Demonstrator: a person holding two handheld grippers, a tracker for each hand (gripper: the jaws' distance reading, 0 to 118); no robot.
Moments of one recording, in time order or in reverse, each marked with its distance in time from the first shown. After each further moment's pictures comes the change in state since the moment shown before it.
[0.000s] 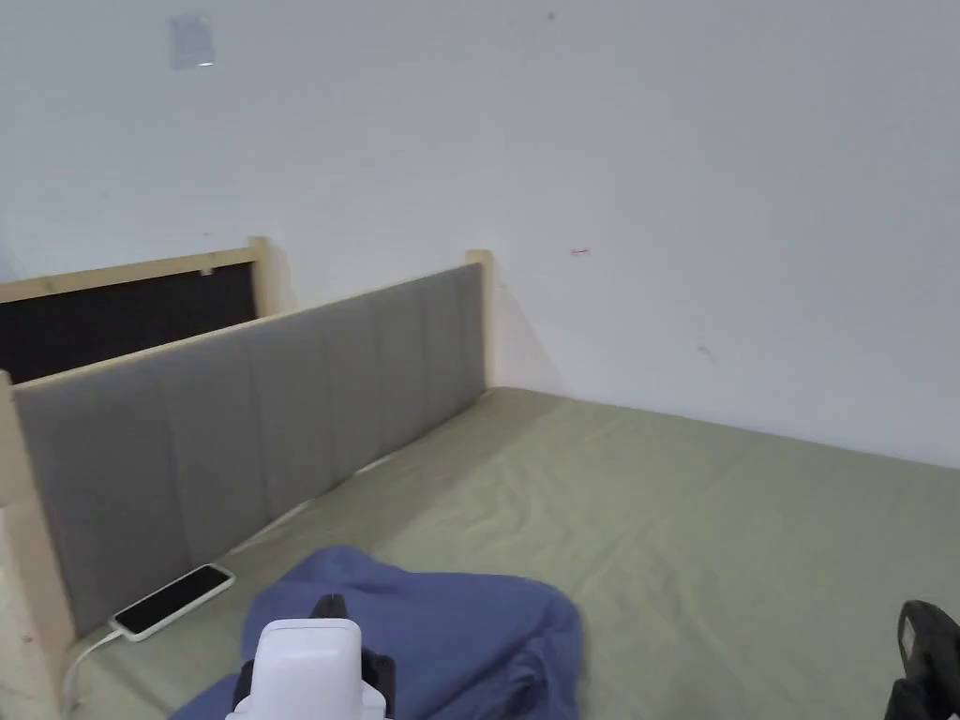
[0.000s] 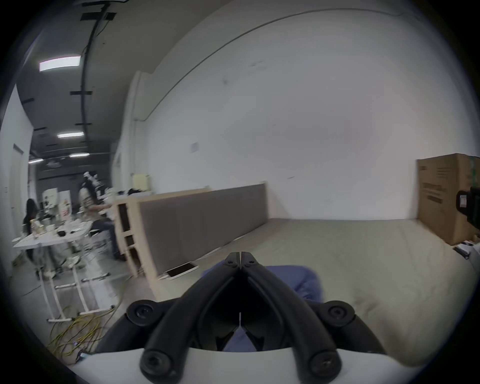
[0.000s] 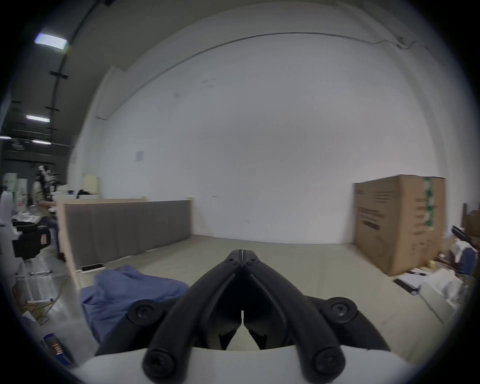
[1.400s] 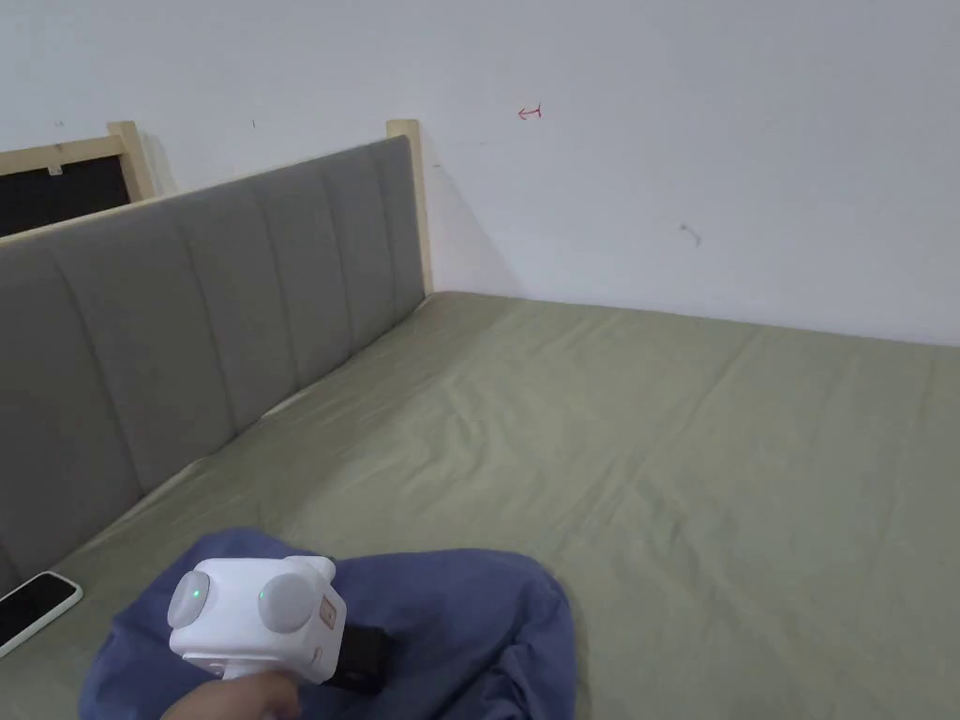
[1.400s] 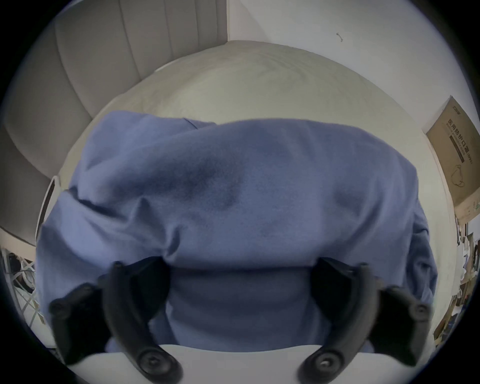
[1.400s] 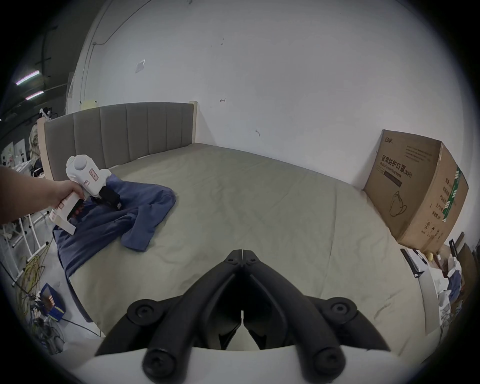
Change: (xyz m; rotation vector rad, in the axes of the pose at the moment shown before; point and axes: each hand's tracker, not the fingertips) left arm 0.054 -0.143 -0.437 -1.017 -0.342 -0.115; right arm 0.020 -0.093 -0.089 -0.546 -0.025 0.128
